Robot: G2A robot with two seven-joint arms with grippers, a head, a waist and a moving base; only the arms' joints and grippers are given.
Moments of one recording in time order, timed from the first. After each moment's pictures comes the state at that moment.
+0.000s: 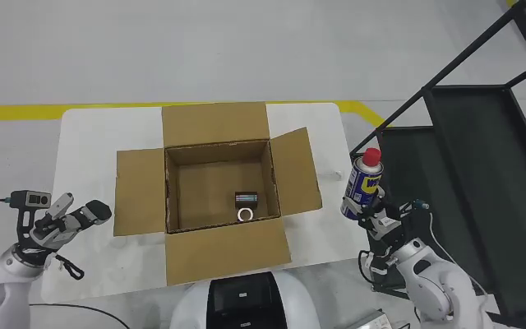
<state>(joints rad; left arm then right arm) 1.70 -1.00 -1.91 -1.56 -0.75 -0.35 -1.16 -2.10 -1.26 1.85 -2.10 -1.04 -0.44 0.10</state>
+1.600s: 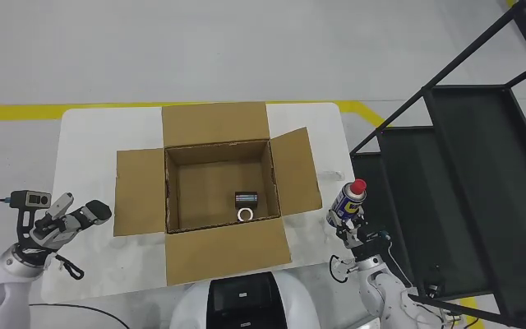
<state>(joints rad) 1.70 -1.00 -1.91 -1.56 -0.75 -0.35 -1.16 -1.84 -1.29 1.55 -1.36 -1.33 -0.29 -0.67</state>
